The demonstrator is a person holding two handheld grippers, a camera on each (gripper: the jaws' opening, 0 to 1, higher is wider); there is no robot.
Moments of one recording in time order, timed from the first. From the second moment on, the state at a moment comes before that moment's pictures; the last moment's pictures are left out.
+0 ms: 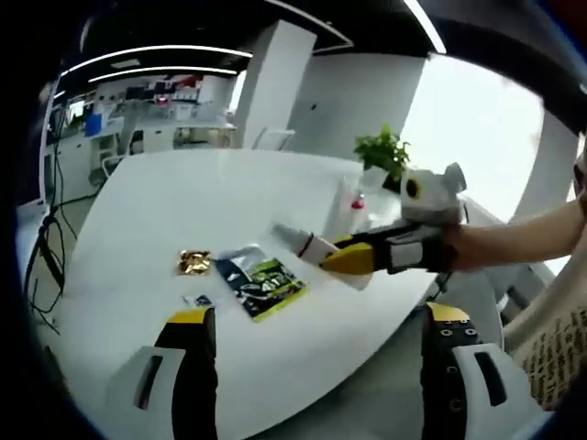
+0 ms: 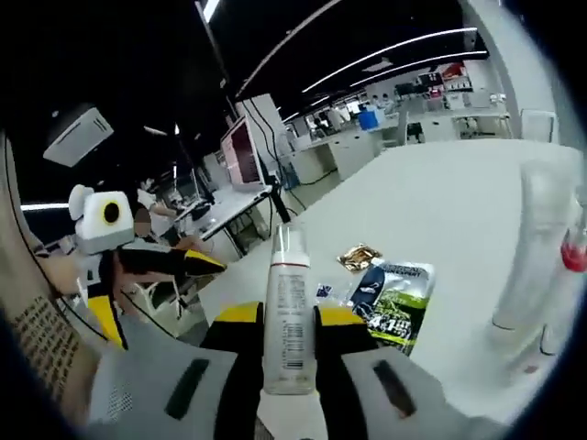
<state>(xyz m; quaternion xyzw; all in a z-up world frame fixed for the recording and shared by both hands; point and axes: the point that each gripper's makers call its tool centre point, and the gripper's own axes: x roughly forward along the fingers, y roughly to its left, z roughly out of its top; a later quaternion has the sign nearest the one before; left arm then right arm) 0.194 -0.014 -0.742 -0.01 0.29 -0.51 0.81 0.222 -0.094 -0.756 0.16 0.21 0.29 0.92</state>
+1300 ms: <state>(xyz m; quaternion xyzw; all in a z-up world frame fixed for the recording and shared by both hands) 0.149 -0.144 -0.647 -0.17 0.25 -0.63 0.72 0.138 -0.140 -0.669 0.39 0.04 0.39 0.83</state>
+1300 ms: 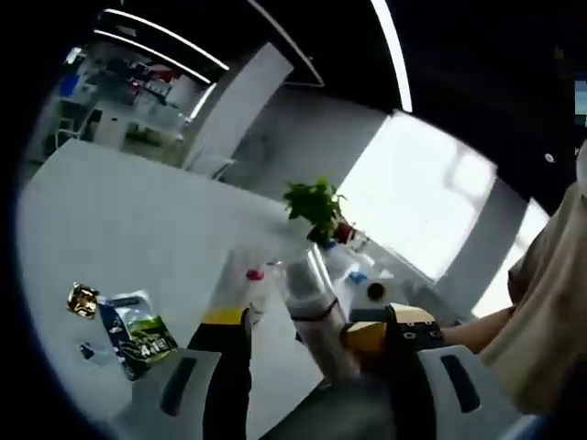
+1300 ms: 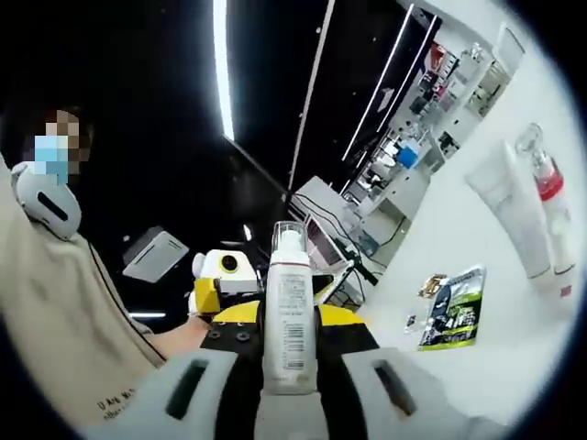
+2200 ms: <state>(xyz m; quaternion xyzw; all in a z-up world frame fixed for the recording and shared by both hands) 0.124 -0.161 -0.644 -0.02 0.26 -0.71 0.65 0.125 -0.131 -0.678 0.19 0.10 0.46 0.86</state>
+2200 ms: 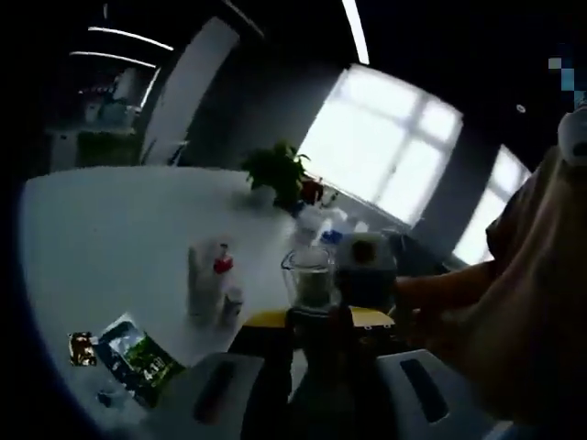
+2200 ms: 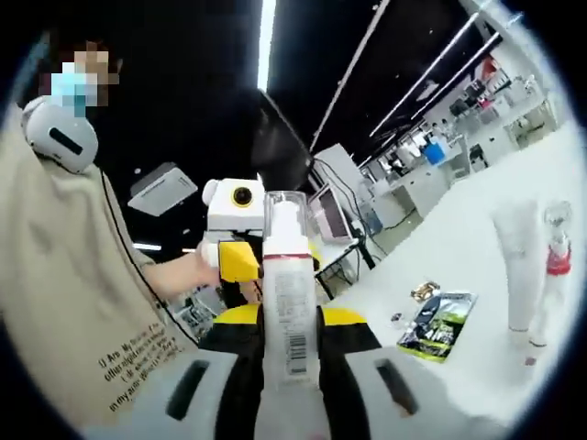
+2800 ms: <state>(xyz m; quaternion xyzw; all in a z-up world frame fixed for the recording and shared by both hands) 0.106 -0.158 -0.676 0.14 0.23 -0.74 0.61 0.119 -0.120 -0.701 0.06 0.12 0.50 0.86</state>
